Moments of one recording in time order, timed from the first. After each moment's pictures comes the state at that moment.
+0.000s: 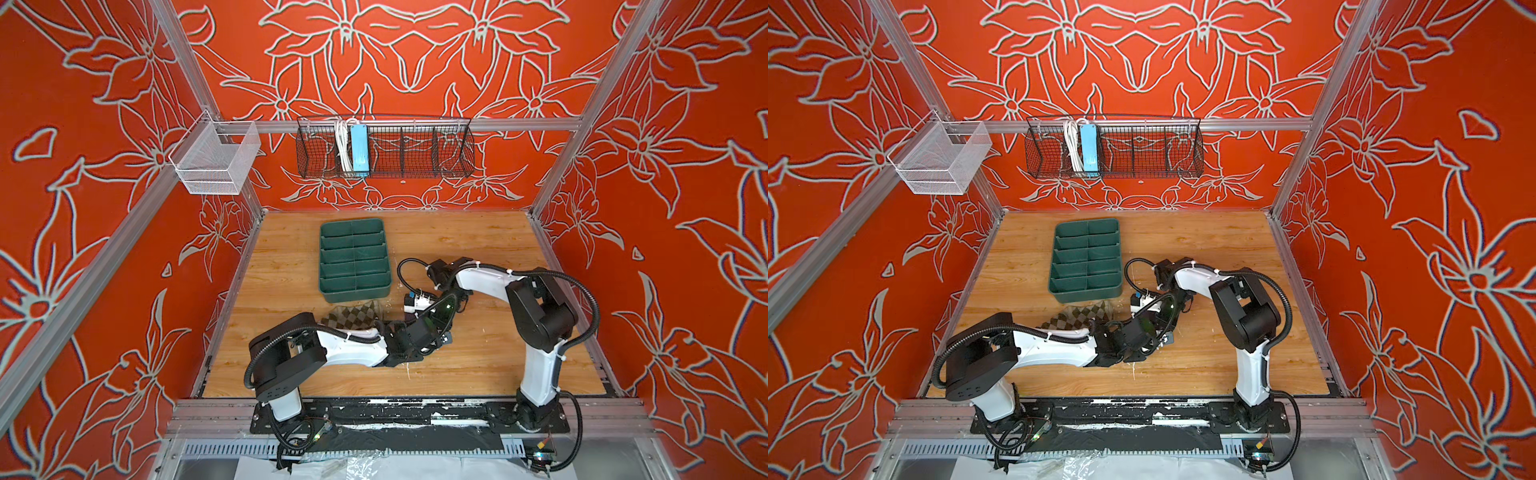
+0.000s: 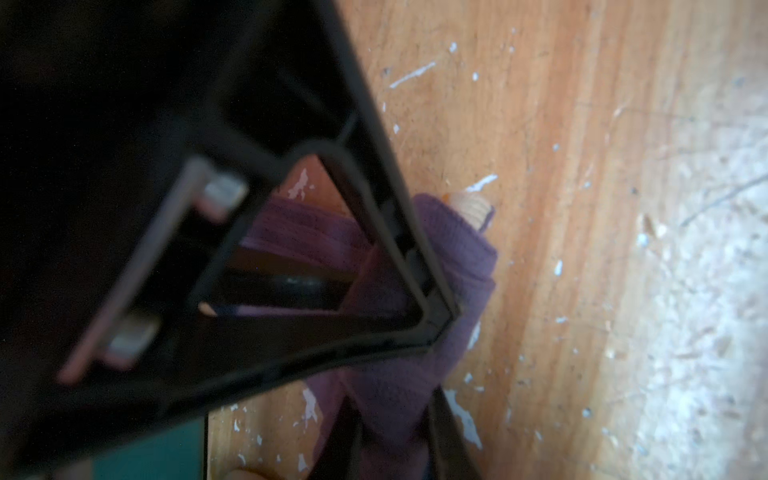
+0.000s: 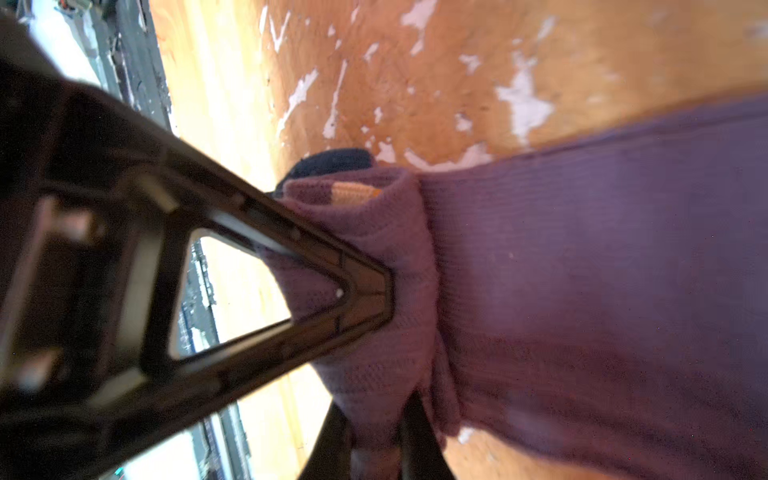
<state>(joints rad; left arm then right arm) -1.09 1.72 0.88 -0.15 -0.33 0.43 0.51 1.90 1.20 -1.02 -0.62 -0.71</state>
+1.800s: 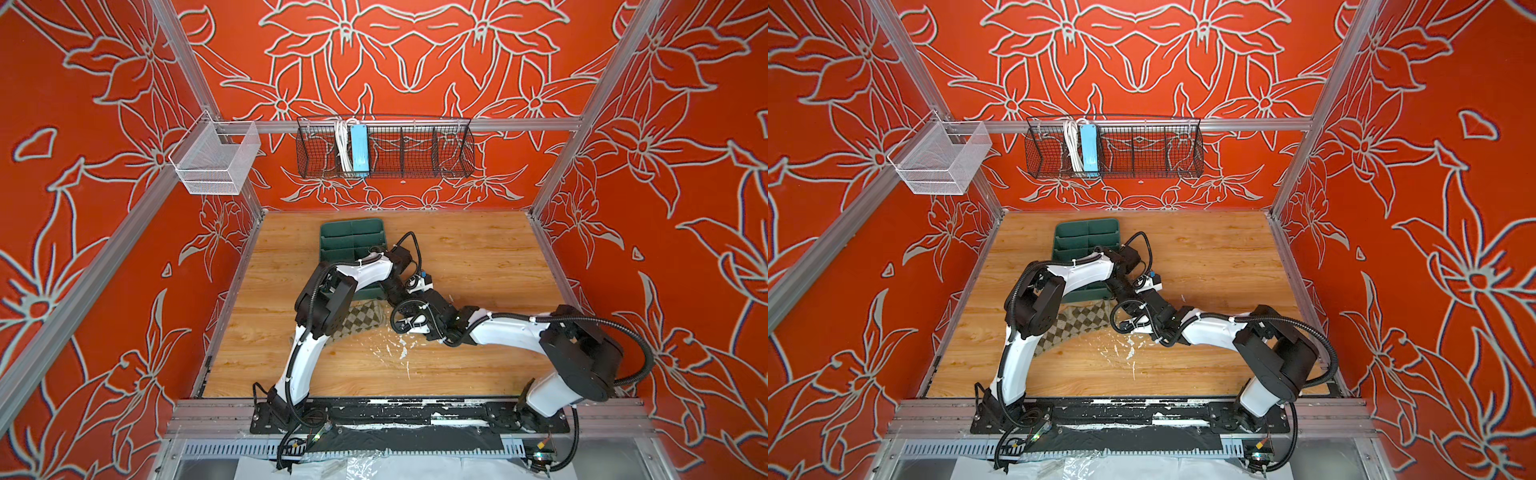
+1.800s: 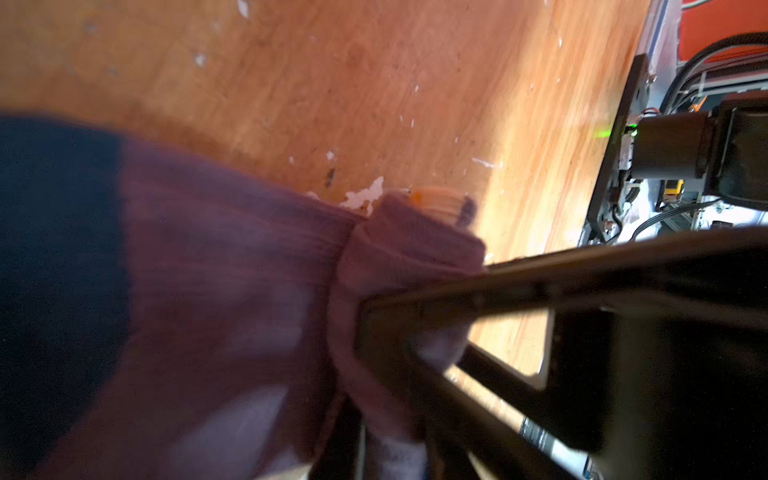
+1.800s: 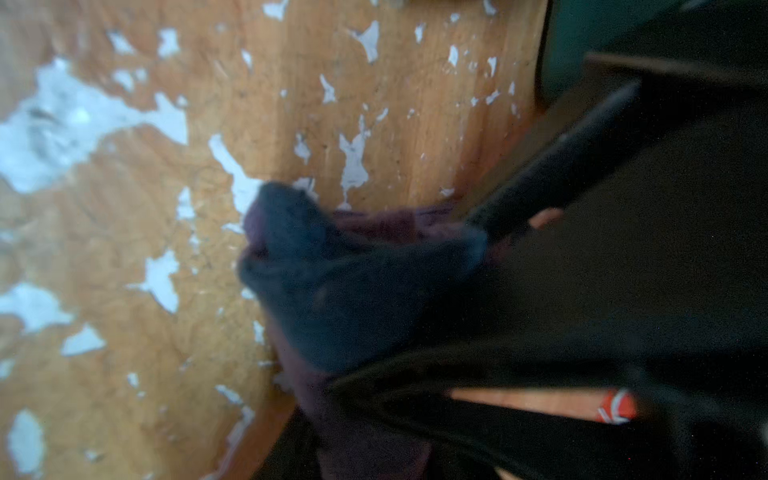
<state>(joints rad) -0.58 2.22 1.63 -0.98 0.72 0.31 0.84 1.59 0.76 -0.17 0.24 -0.99</state>
